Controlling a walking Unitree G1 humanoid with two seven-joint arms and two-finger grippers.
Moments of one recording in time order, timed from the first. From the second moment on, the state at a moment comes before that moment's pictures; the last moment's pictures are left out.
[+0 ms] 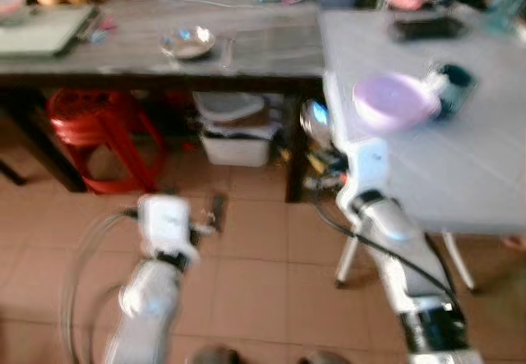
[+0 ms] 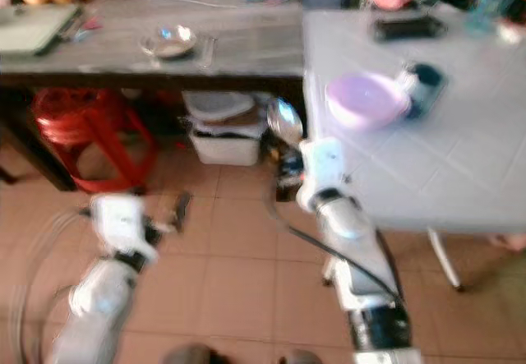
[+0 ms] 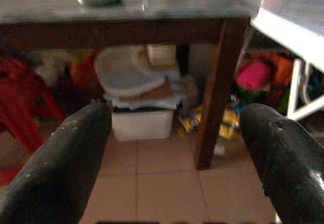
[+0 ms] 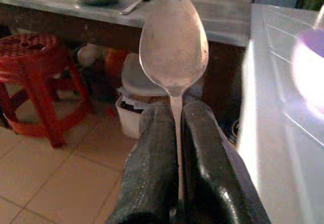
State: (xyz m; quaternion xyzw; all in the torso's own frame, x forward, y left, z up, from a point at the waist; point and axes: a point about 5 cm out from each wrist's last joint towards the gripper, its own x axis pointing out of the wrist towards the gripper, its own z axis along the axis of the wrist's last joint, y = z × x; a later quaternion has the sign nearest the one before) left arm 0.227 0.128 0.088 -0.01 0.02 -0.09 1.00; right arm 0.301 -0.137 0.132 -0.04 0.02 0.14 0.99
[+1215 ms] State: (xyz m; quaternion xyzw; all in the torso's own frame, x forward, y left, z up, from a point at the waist) left arm 0.240 0.132 0.096 0.00 0.01 -0.07 1.00; right arm 0.308 -0.143 0.137 -0.06 -0.02 0.11 0.99
